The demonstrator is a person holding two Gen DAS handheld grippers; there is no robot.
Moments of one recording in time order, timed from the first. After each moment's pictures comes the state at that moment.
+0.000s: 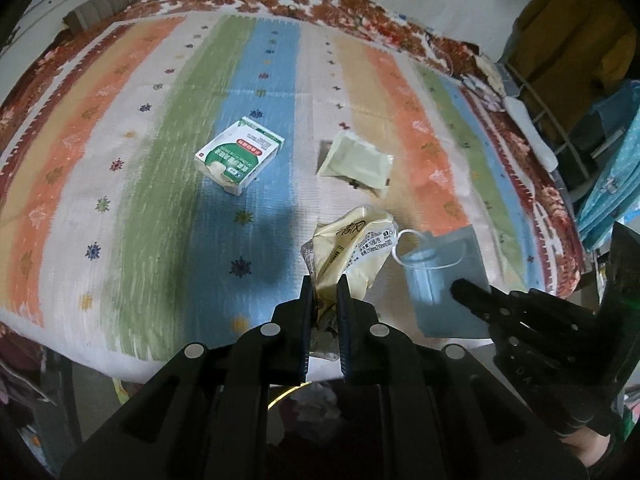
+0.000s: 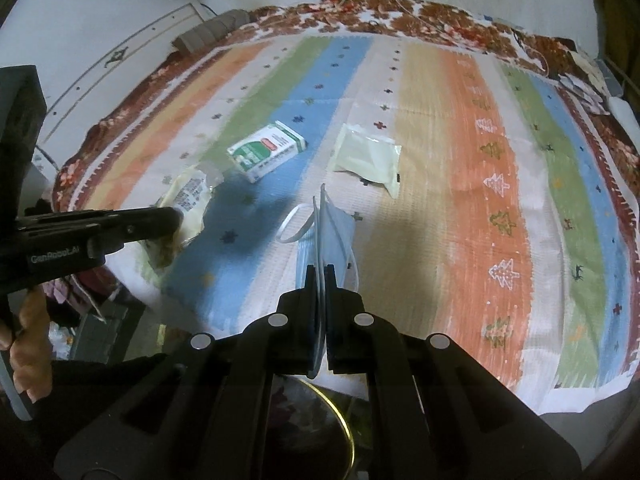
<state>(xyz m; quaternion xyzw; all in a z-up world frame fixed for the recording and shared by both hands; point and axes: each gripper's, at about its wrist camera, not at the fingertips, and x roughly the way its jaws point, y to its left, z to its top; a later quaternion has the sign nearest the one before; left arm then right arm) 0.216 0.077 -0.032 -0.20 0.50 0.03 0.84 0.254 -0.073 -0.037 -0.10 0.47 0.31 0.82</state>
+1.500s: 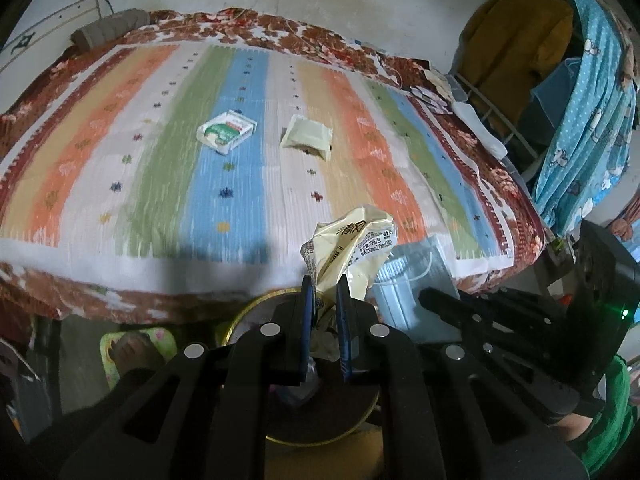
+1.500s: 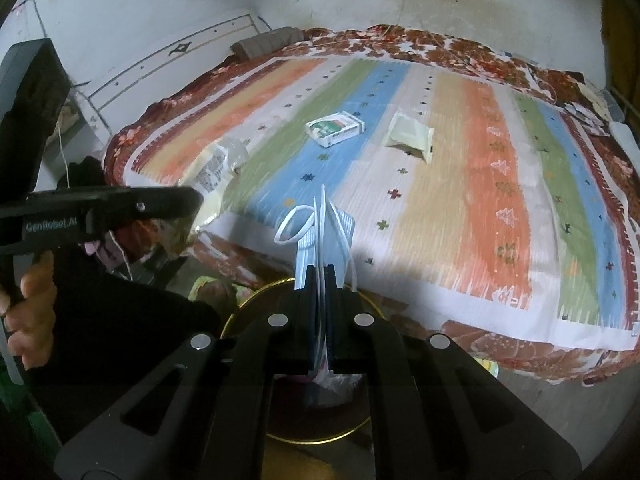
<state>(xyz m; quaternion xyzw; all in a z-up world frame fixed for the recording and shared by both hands) 0.051 0.020 -0.006 -0.20 0.44 -0.01 0.88 0.091 -0.130 -0.018 -0.12 0.41 0.37 0.82</state>
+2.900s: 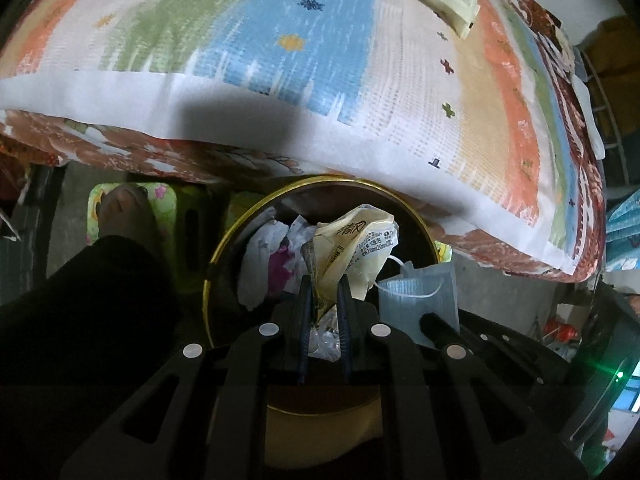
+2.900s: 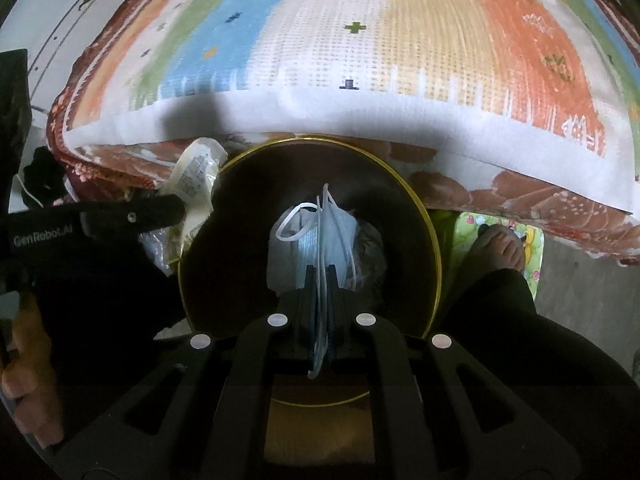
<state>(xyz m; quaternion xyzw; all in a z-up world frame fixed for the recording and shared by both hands) 0.101 0.032 -0.152 -0.31 0.63 0.09 0.71 0.131 -0.113 -0.163 -0.08 0.64 0.27 0.71</state>
